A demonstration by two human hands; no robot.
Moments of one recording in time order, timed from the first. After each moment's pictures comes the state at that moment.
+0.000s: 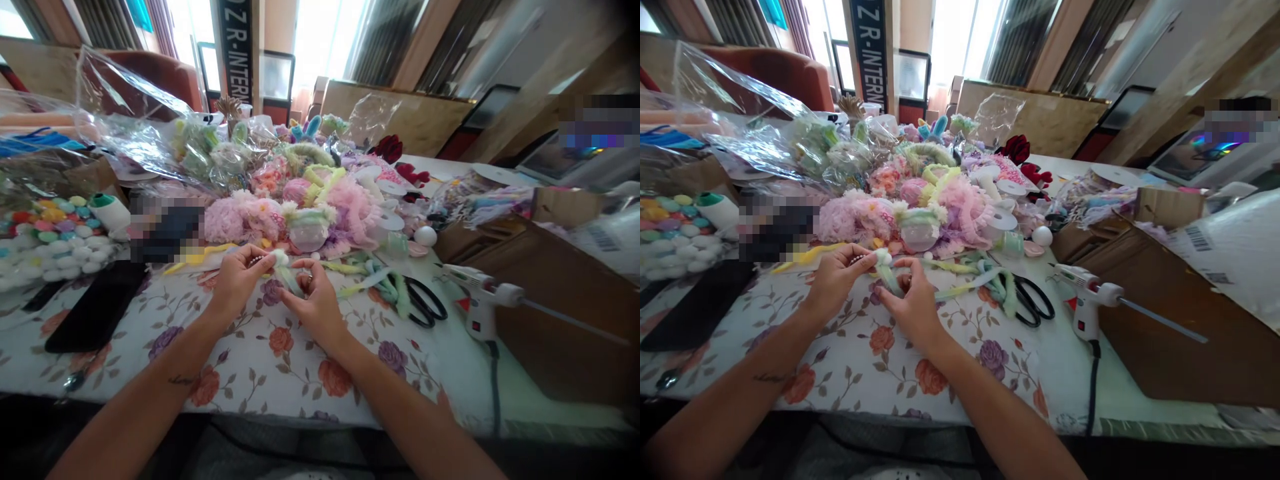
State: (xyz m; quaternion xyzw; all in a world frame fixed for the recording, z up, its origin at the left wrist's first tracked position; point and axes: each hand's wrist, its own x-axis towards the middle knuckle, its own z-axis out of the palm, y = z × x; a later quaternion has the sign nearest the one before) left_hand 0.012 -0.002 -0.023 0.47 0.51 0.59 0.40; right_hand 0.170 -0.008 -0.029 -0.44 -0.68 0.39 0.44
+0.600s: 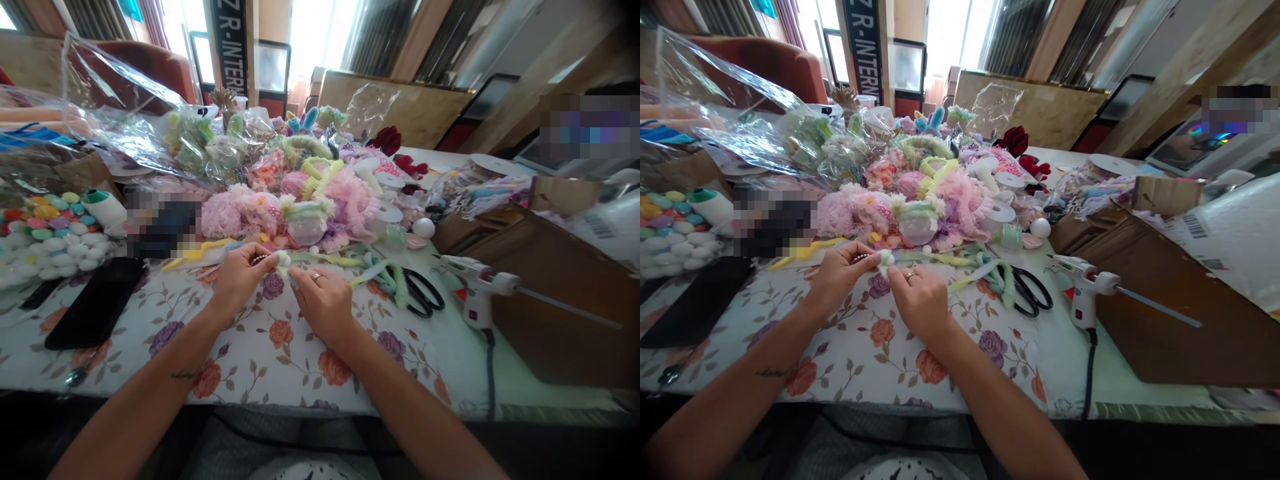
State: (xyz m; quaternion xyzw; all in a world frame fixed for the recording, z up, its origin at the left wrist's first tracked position) left_hand 0.011 -0.002 -0.027 0.54 0.54 0.53 0.37; right_hand 0.185 -0.004 -0.030 -0.32 -0.82 -0.21 0.42
